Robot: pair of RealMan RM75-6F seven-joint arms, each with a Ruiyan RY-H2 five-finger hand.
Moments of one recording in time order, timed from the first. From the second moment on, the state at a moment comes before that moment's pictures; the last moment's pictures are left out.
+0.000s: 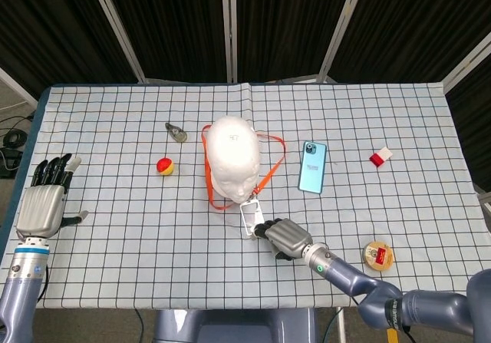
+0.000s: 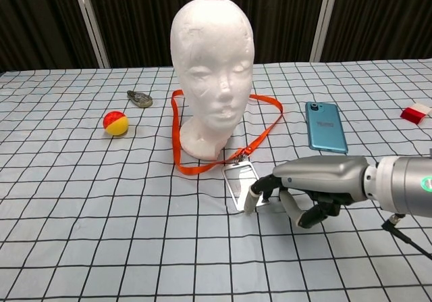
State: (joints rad) left arm -0.32 -1.21 -0.12 -1.74 1.22 1.37 0.35; right arm 0.80 -1.48 0.01 -1.61 -1.32 0.66 -0.06
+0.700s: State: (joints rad) left arm -0.31 -1.22 -0.12 -1.74 1.23 1.37 0.36; right arm 0.82 -1.38 -0.05 -1.77 -1.38 0.60 -0.02
